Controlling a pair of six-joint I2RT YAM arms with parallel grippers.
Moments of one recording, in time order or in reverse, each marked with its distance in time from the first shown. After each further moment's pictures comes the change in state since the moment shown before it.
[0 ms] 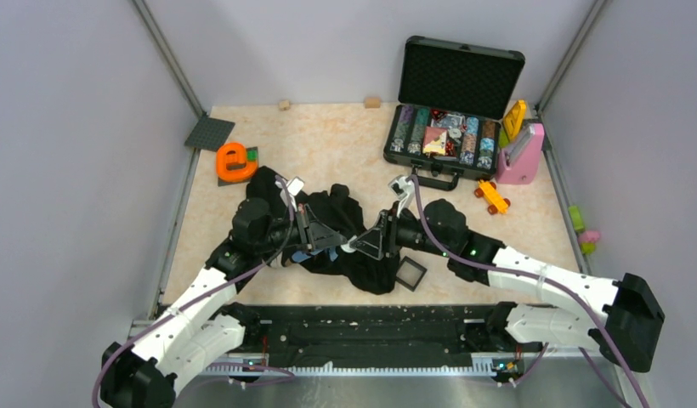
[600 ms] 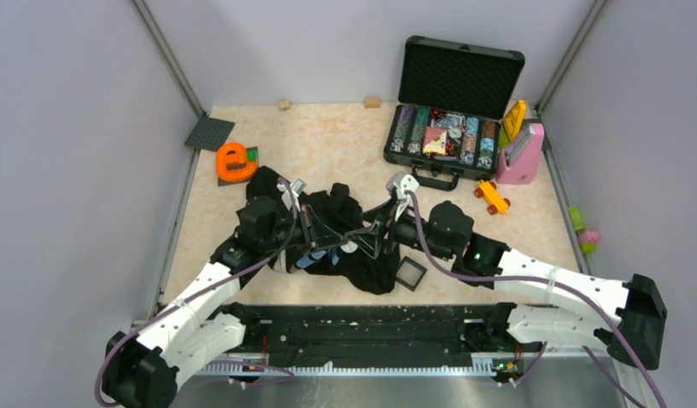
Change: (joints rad) left arm 0.000 0.059 0.001 -0.051 -0.071 -0.015; right arm 0.092 -0.027 0.040 0.120 0.118 -0.443
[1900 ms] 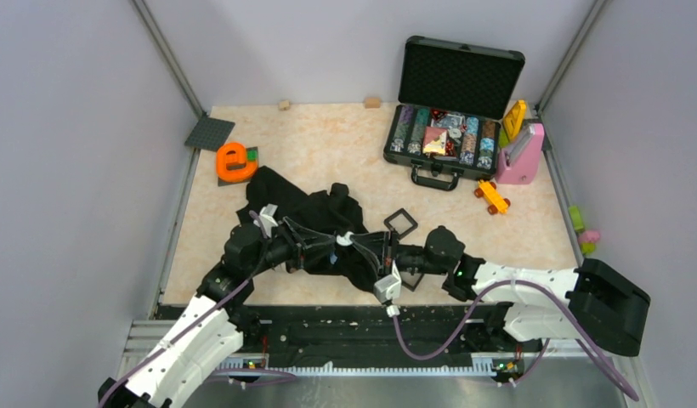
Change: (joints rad) left arm -0.003 -0.317 -0.157 -0.066 -0.201 -0.581; right arm -0.025 0.142 -0.327 0.510 -0.360 -1.467
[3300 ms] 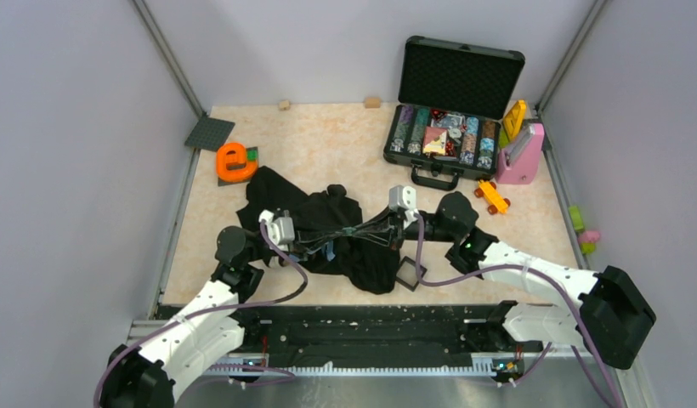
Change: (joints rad) left arm 0.002 0.202 -0.053 0.894 0.466 1.492; right arm -0.203 -0.023 0.207 -0.150 -0.260 1.243
